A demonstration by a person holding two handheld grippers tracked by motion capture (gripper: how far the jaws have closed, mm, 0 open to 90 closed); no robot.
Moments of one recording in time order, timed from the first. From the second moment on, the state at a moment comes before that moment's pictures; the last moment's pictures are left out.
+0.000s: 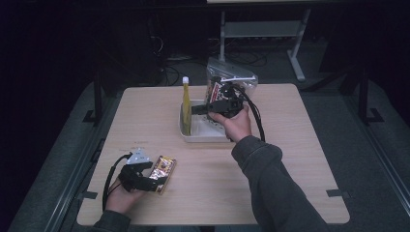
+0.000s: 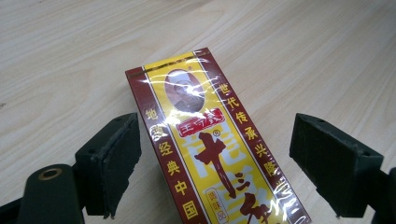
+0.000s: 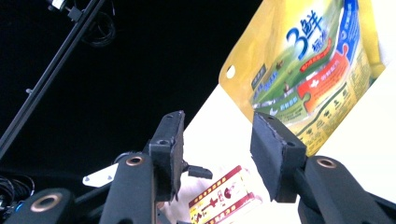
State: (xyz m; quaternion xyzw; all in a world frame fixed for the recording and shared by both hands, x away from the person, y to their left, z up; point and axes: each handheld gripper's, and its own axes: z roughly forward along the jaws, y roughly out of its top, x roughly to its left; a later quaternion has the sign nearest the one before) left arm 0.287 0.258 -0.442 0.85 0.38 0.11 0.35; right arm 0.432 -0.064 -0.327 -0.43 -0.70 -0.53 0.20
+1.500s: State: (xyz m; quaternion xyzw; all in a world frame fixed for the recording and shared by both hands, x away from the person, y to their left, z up) left arm 0.287 0.254 -0.442 0.85 0.39 0.12 0.34; right arm 0.392 -0.089 -0.387 -0.43 -0.70 -0.51 0.24
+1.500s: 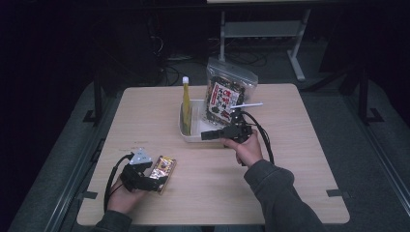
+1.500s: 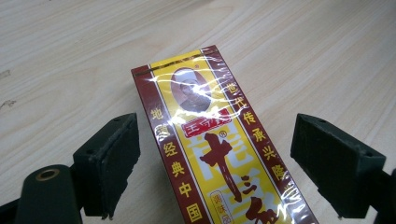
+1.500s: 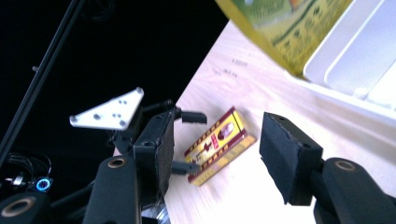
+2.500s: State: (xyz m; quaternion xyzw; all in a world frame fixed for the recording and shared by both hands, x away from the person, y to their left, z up) left arm 0.289 0.244 -0.452 0.87 0.39 0.12 0.29; right arm 0.373 -0.081 -0.420 -0.42 -0.72 -0.48 0.26
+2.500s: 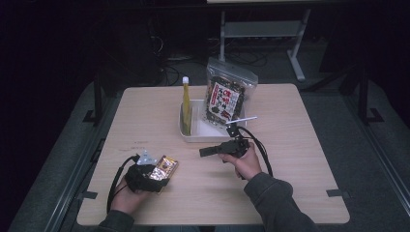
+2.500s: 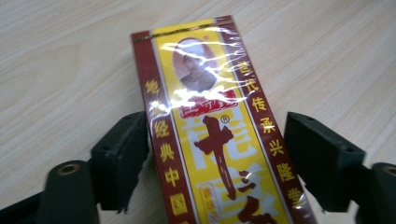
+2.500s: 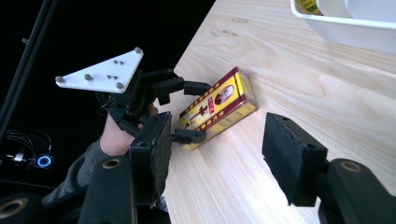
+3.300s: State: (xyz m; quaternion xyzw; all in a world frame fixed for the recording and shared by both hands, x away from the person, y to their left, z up) left arm 0.273 0.215 -0.427 0.87 0.32 0.14 0.34; right arm 0.376 -0.059 -0.419 -0.41 -0.77 -0.44 0.24
